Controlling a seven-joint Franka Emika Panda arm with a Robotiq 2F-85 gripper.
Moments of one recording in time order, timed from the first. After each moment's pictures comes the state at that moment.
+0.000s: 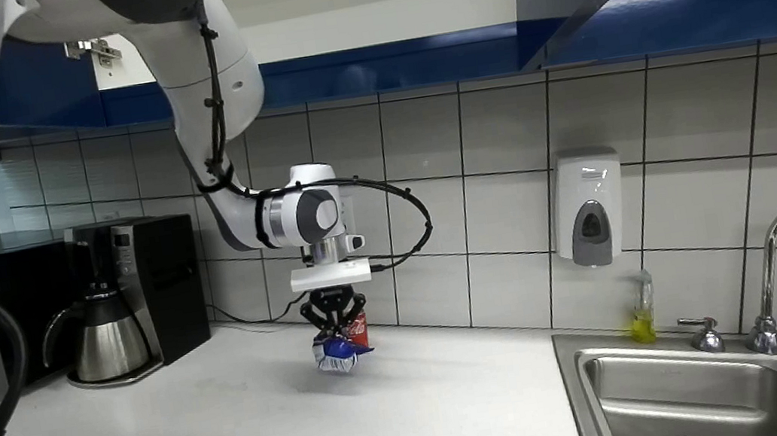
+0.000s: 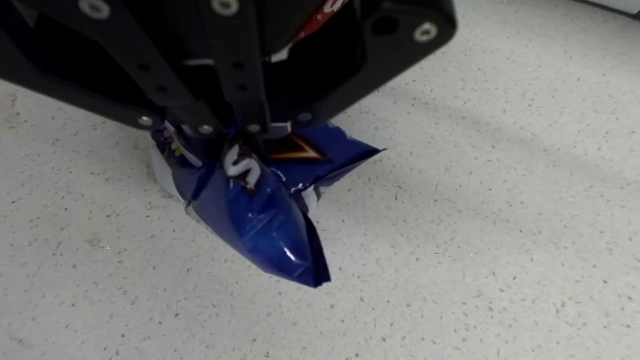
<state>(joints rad) -0.14 0.38 0.08 -2.11 -0.08 2.57 -0.49</state>
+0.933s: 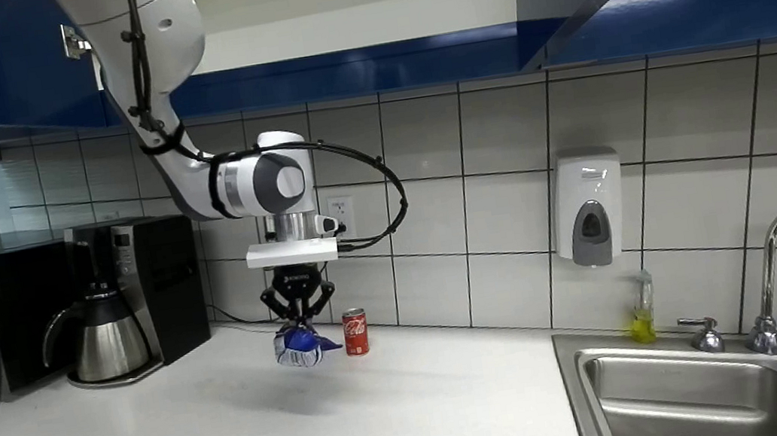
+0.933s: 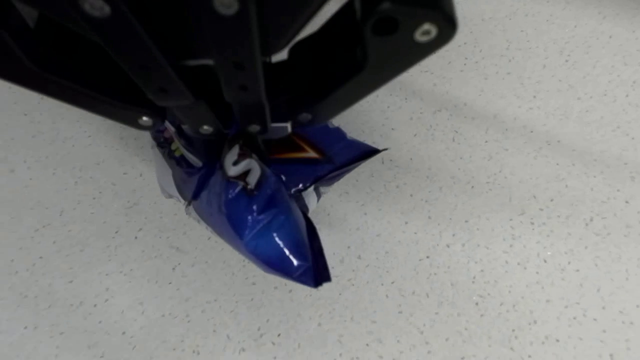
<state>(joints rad) -0.10 0.12 0.08 -2.31 -0.01 2.43 -0.49</state>
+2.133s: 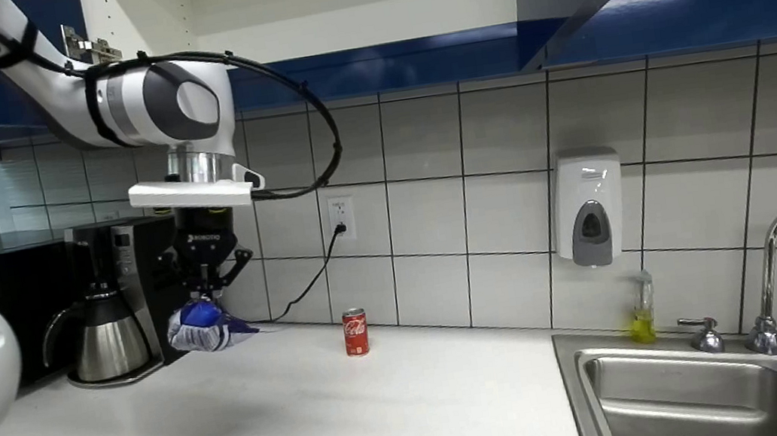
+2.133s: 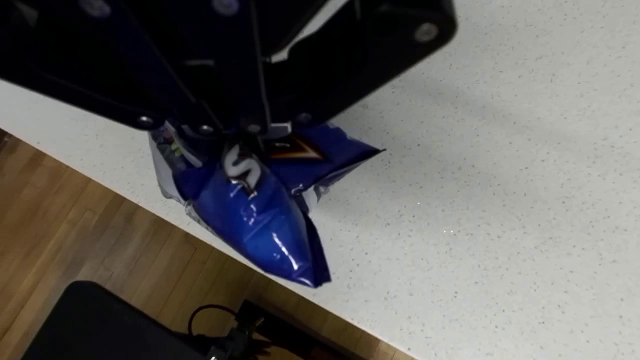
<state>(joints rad) 0.08 -0.38 0.04 -2.55 0.07 2.06 -0.48</state>
